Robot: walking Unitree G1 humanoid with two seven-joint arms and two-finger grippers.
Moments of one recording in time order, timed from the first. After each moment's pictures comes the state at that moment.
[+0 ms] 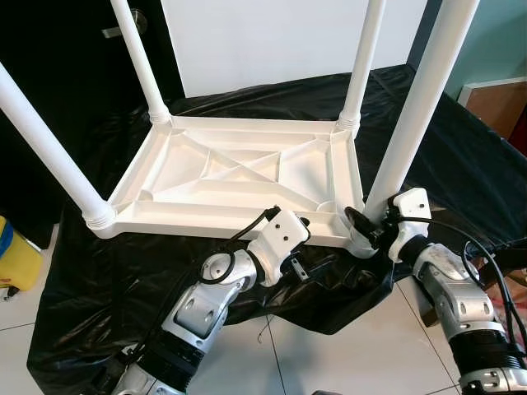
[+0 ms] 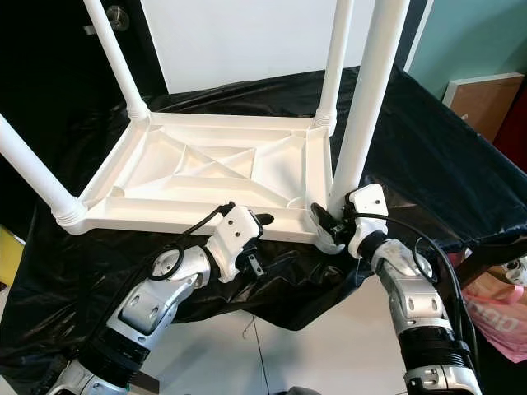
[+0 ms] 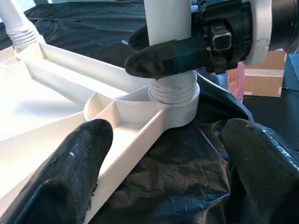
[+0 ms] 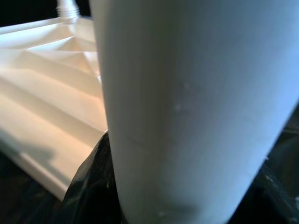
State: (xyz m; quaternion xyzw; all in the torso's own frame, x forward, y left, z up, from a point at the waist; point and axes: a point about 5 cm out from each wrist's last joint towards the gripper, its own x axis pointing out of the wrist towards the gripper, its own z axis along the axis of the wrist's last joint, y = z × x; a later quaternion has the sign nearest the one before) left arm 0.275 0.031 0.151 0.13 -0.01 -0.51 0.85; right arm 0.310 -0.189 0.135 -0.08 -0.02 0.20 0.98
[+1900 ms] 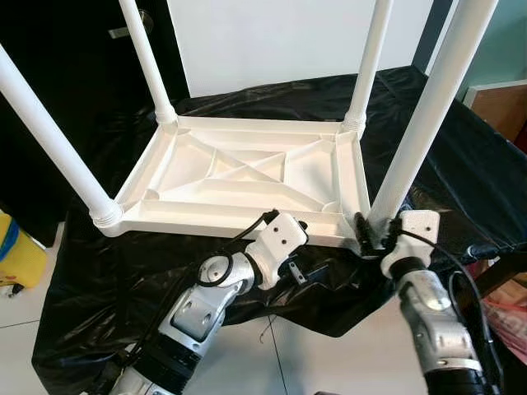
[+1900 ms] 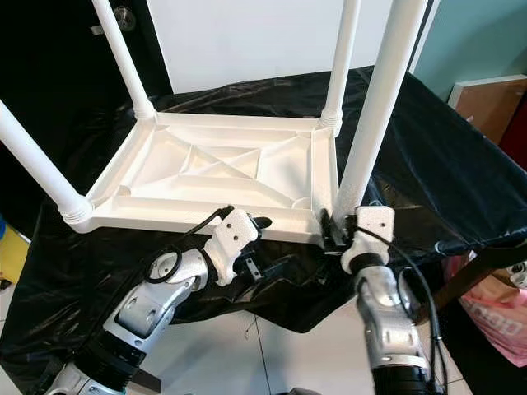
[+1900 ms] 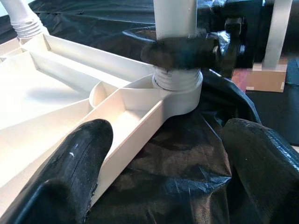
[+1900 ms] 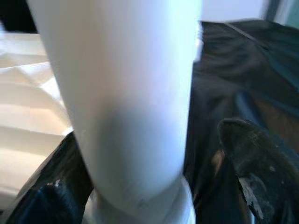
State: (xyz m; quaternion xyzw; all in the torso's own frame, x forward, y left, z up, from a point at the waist) left arm 0.272 0.034 0.148 0.14 0.00 -0.51 0.85; right arm 0.287 -0.197 0.133 -0.02 -0.04 0.07 1.00
